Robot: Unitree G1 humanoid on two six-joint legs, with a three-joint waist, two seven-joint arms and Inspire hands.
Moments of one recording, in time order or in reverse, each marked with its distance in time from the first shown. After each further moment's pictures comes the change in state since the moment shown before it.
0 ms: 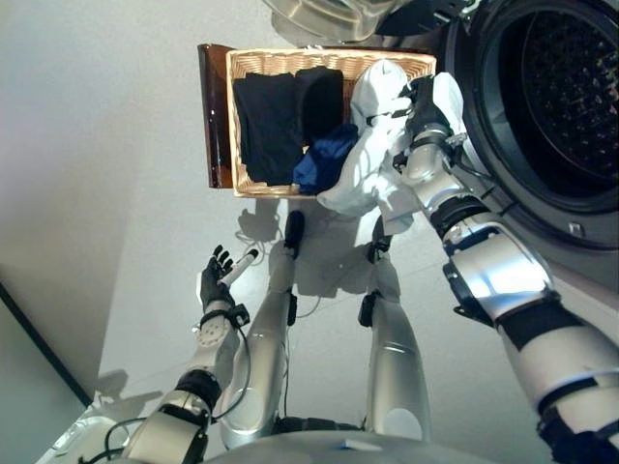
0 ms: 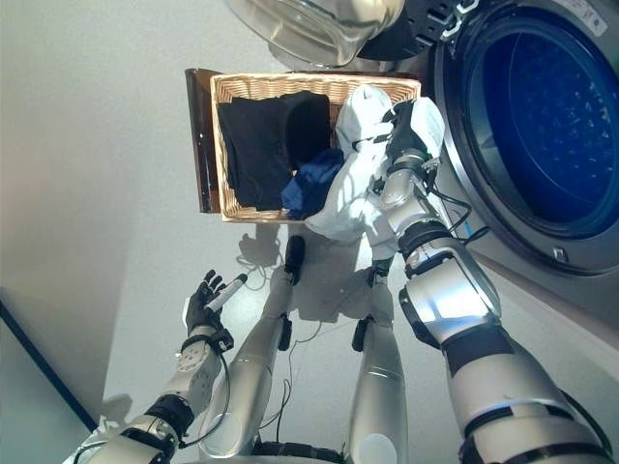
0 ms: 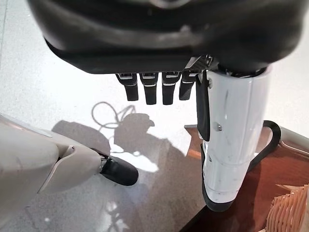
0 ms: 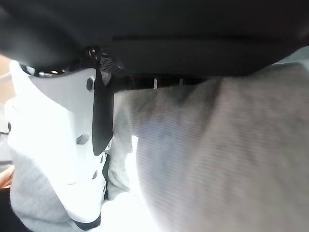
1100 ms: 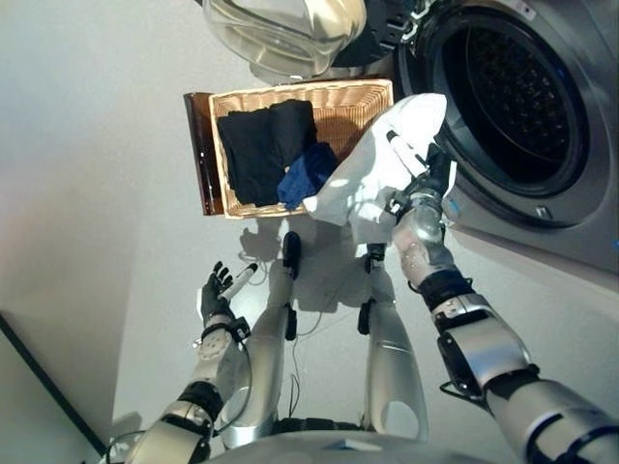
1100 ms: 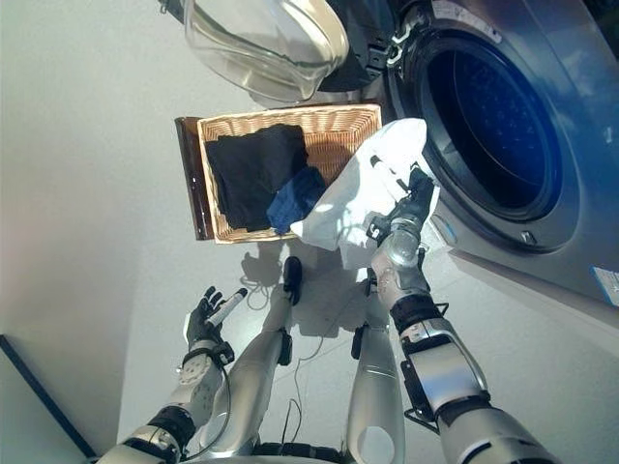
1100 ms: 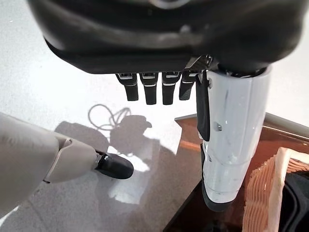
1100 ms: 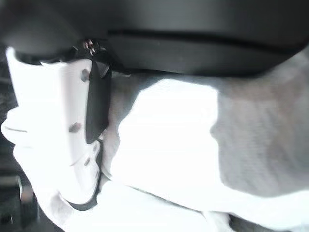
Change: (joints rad) left arm 0.043 -0.034 0.005 0.042 -0.016 -0.002 0.002; right arm 0.496 0.107 -0.329 -0.497 0.815 -0.286 0.031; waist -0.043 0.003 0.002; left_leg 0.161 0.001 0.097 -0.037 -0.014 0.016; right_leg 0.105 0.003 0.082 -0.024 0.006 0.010
